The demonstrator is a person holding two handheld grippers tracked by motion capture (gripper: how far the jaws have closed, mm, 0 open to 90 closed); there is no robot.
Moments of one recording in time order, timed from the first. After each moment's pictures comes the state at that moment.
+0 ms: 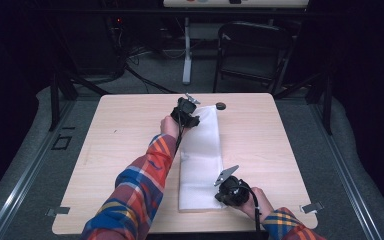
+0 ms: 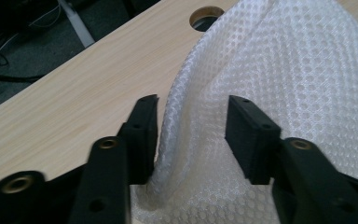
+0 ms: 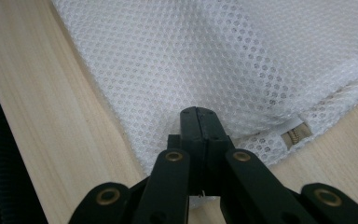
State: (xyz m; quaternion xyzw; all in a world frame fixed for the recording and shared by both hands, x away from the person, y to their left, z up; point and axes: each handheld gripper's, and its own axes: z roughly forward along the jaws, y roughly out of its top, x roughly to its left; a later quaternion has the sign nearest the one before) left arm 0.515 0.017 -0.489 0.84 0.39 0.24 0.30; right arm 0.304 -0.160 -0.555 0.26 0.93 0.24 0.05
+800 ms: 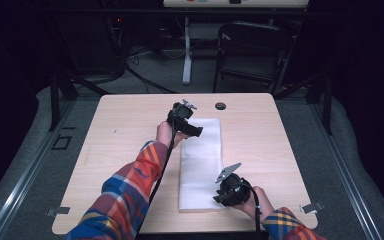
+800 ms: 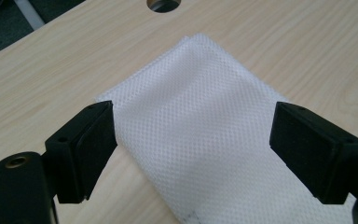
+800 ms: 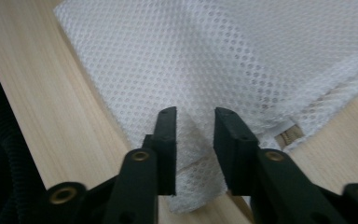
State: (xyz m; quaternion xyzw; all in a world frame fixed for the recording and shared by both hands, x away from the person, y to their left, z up) left arm 0.482 0.034 -0.482 0.86 0.36 0.16 0.32; right arm 0.307 -0.163 -0.546 0.29 0.92 0.26 0.03
